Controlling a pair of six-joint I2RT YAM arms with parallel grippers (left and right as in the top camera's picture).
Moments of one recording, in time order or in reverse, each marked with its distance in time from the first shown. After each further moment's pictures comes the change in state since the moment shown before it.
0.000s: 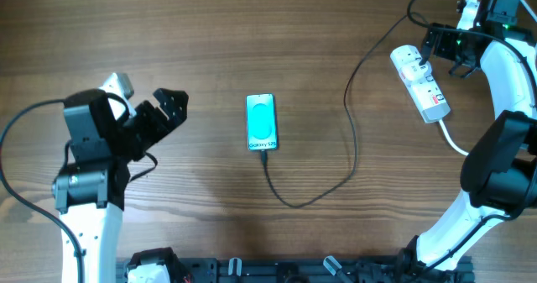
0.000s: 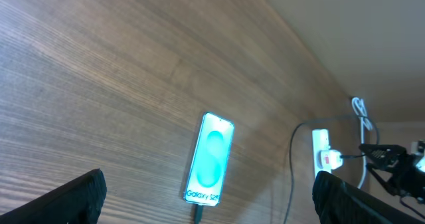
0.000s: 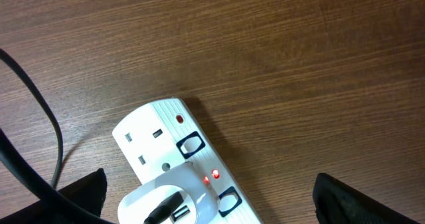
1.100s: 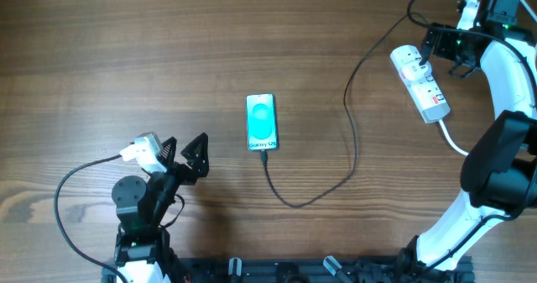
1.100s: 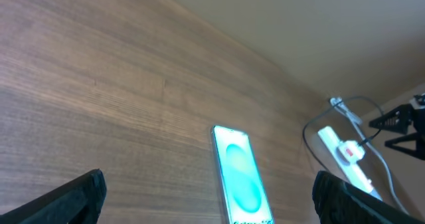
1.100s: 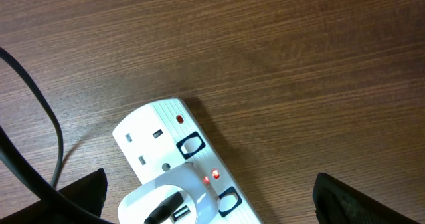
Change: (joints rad) left arm -0.042 -0.353 -0.867 1.004 0.011 0.055; right arm 0.000 0.000 0.000 0.001 0.000 0.000
